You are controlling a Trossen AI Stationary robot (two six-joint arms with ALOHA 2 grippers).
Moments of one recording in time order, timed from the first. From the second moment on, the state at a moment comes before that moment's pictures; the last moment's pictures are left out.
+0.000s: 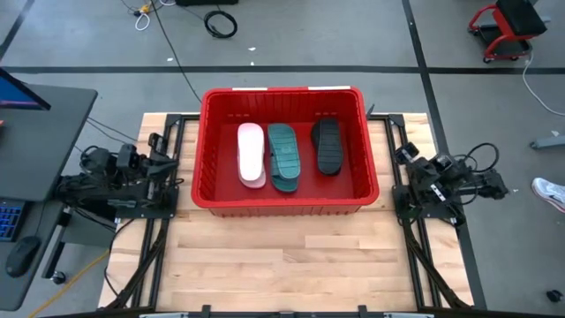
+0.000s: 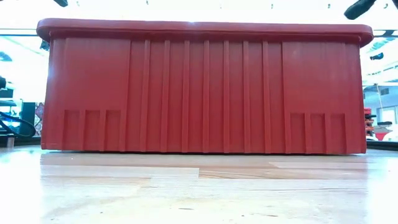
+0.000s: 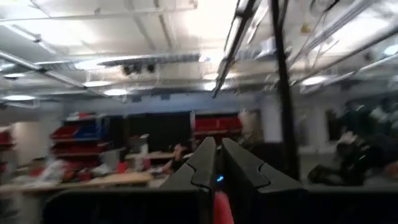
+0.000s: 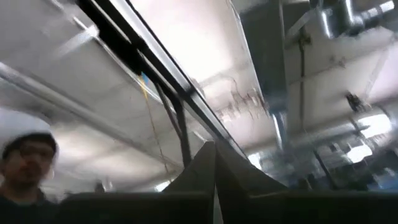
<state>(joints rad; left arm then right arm) 0.00 0.01 0.39 0.13 -0.01 0.03 0.10 0.01 0.01 0.98 -0.08 0.36</state>
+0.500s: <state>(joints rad) 0.00 0.01 0.38 -0.05 0.03 -0.11 -0.17 0.01 0.01 0.81 -0.25 0.41</state>
